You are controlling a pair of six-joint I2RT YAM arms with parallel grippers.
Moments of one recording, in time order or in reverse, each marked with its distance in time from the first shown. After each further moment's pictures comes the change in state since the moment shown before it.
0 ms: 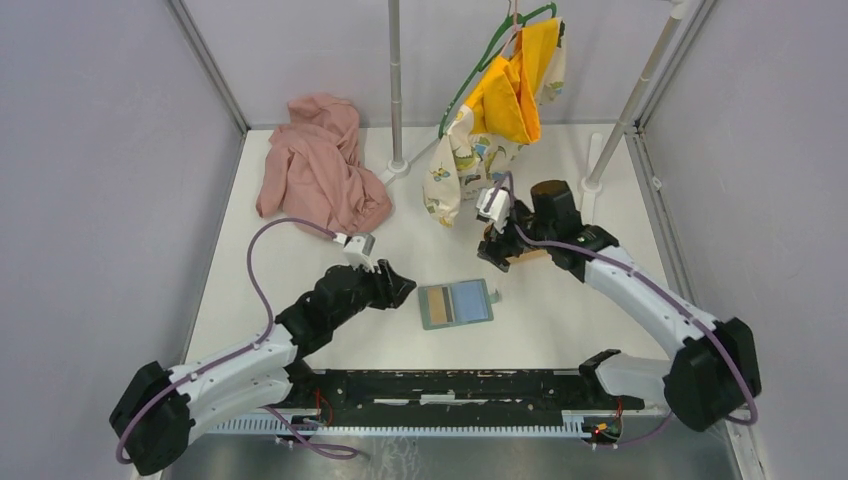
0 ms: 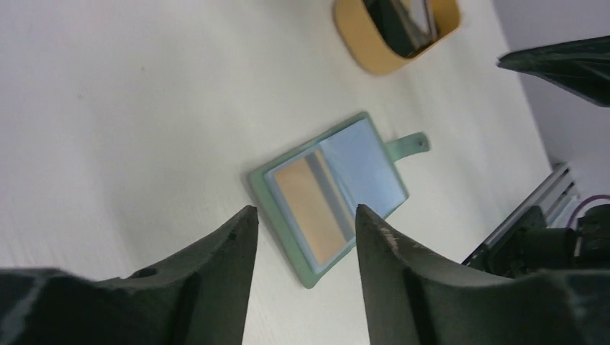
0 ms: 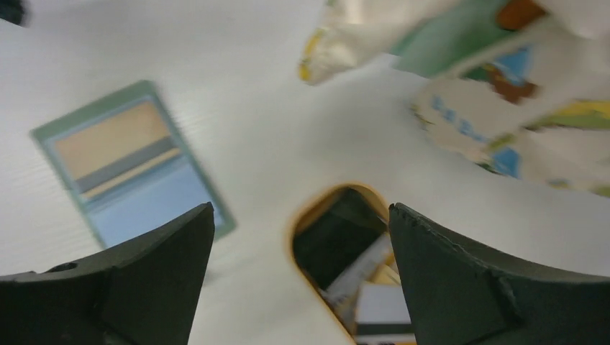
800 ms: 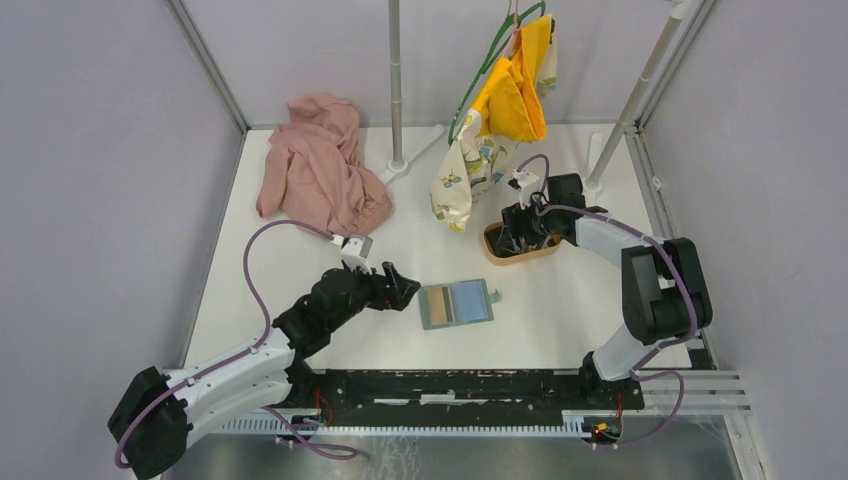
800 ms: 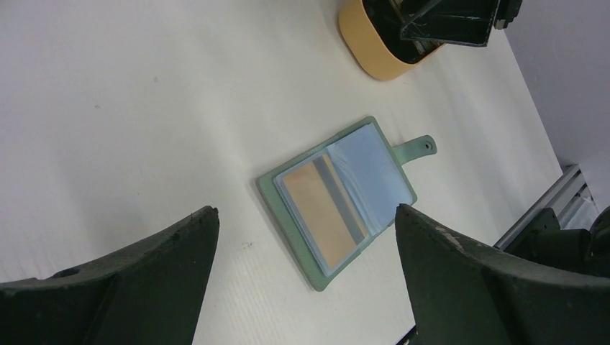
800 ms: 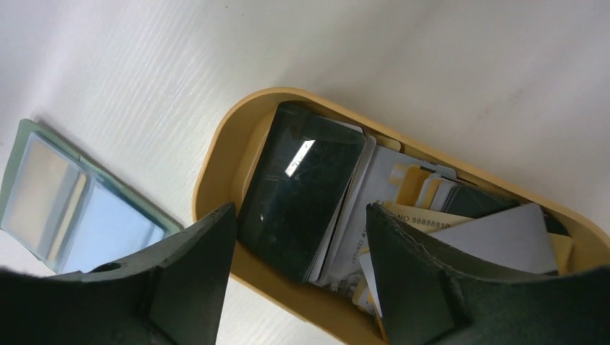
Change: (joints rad) left arm 0.000 -0.076 -0.029 0.014 -0.029 0.041; right arm -0.306 0.330 -0.015 0.154 0.027 0.349
